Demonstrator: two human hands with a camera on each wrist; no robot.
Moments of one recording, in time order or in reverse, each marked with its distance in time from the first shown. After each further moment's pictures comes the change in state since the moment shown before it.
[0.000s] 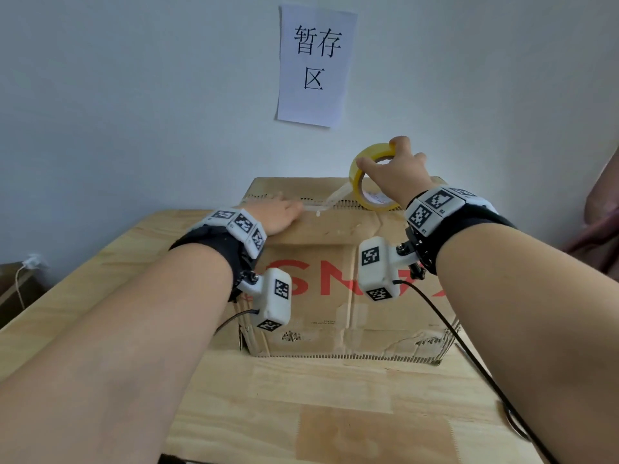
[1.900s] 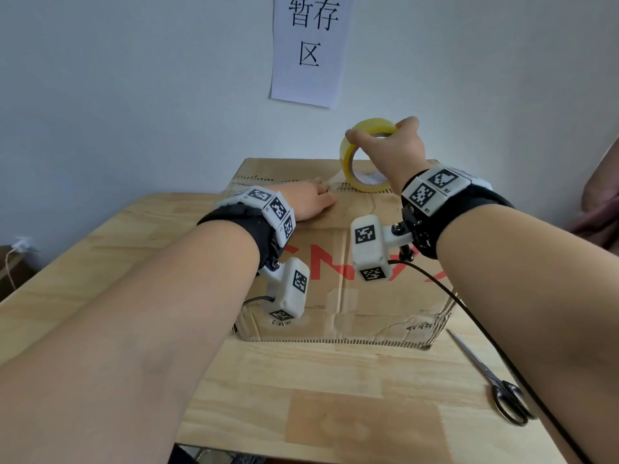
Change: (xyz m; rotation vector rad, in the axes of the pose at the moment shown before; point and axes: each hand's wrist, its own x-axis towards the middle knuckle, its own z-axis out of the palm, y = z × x) left_hand 0.011 0.051 0.007 -0.007 -0.037 0.149; right_hand 0.006 -0.002 0.002 0.284 0.042 0.041
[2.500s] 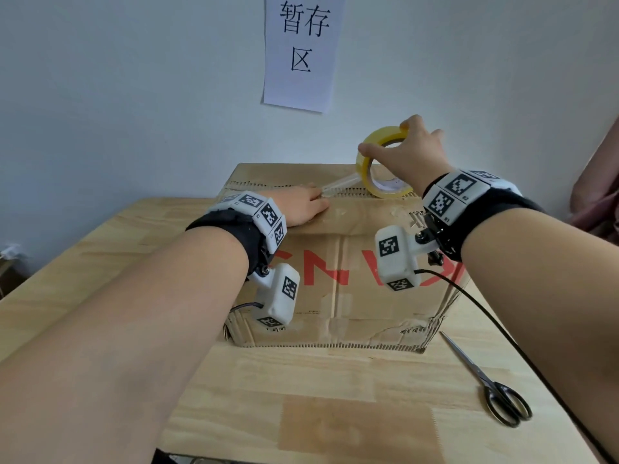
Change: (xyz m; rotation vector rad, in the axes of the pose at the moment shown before) left_hand 0.002 0.001 0.002 -0.005 0.028 0.004; right_hand 0.010 0.015 -0.035 -0.388 0.009 -0.086
